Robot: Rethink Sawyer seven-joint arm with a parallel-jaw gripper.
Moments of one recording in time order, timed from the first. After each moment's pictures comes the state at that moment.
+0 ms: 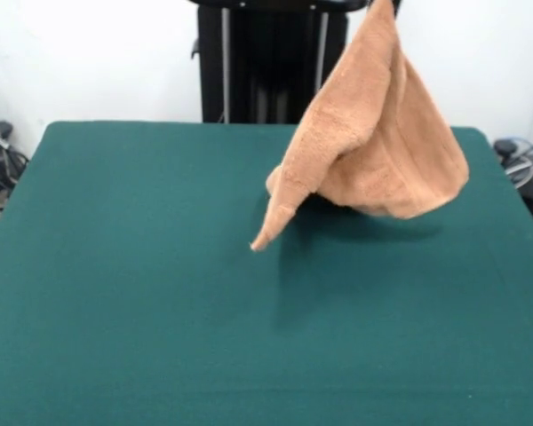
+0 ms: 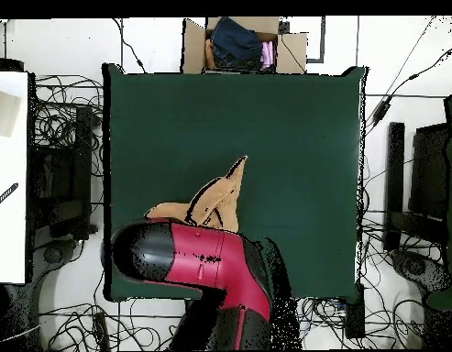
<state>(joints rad) 0.11 -0.98 -0.24 1.87 0.06 0.80 1.58</state>
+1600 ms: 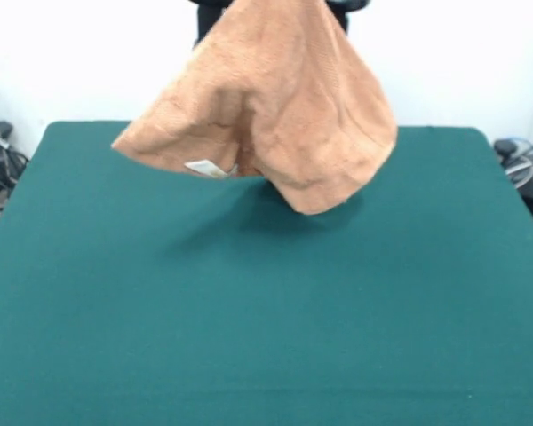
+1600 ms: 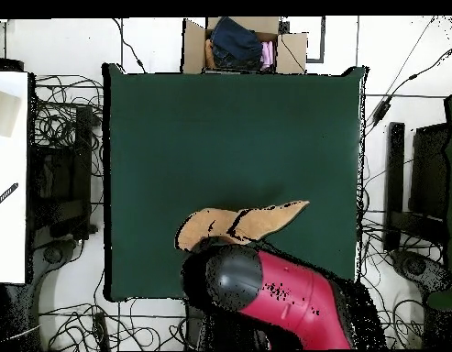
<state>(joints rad) -0.13 -1.14 -0.24 1.96 0.06 0.90 1.58</state>
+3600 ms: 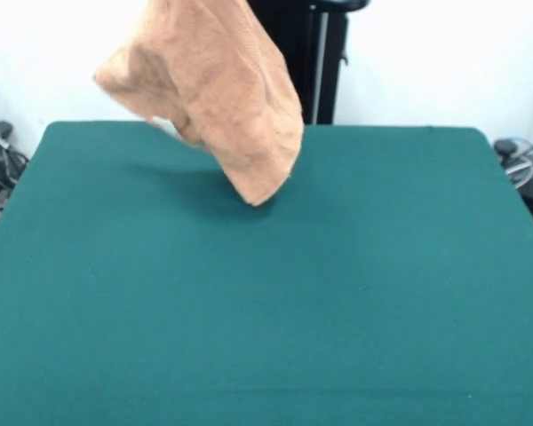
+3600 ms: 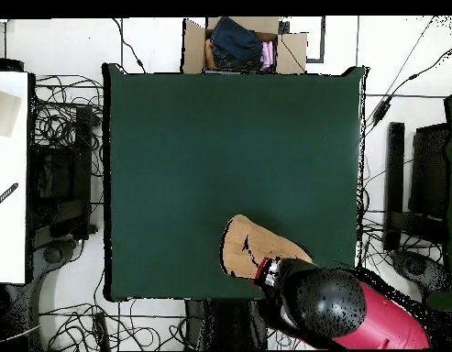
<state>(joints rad) -0.48 -1.24 -0.09 2.03 -0.03 0.98 1.47</state>
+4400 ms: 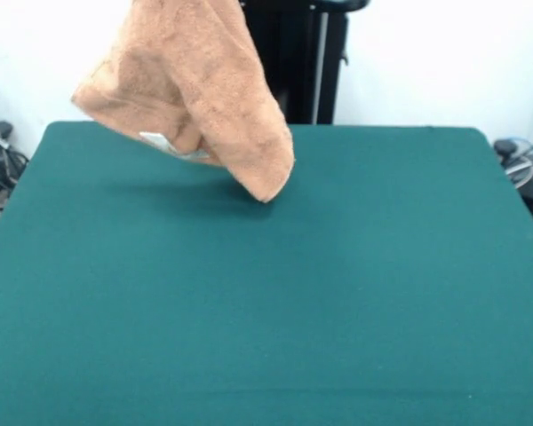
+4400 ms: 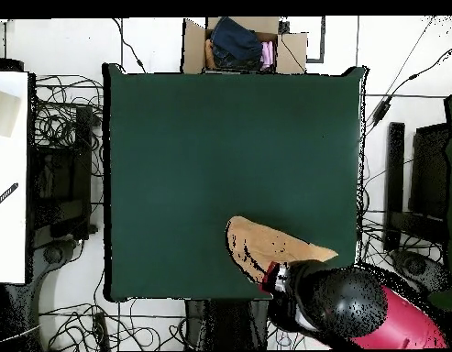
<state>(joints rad) -0.55 -1.25 -0.03 2.03 -0.03 1.03 1.38</state>
